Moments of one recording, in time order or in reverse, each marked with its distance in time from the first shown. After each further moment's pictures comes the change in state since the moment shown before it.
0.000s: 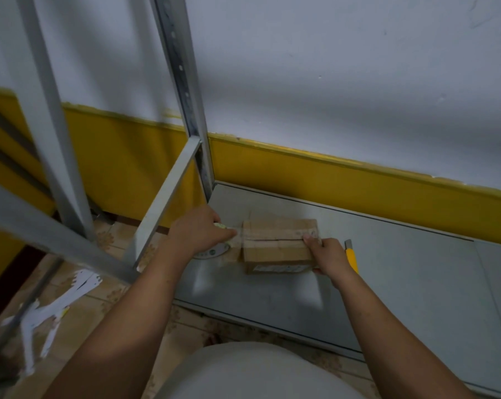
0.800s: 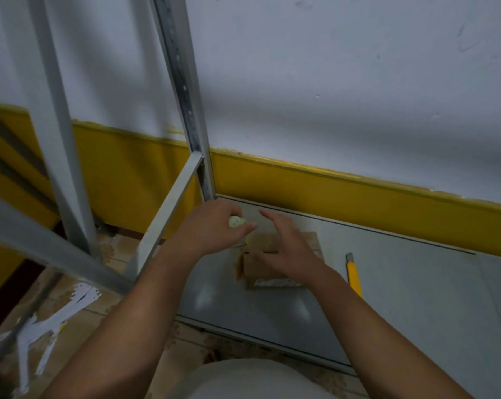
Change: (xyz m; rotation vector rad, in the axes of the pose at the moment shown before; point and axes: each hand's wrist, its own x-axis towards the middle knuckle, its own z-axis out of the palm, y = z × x) left_hand -0.010 0.054 -0.041 0.088 0.120 0.261; right_hand -0.031 -0.079 0.034 -0.236 -0.214 -0.786
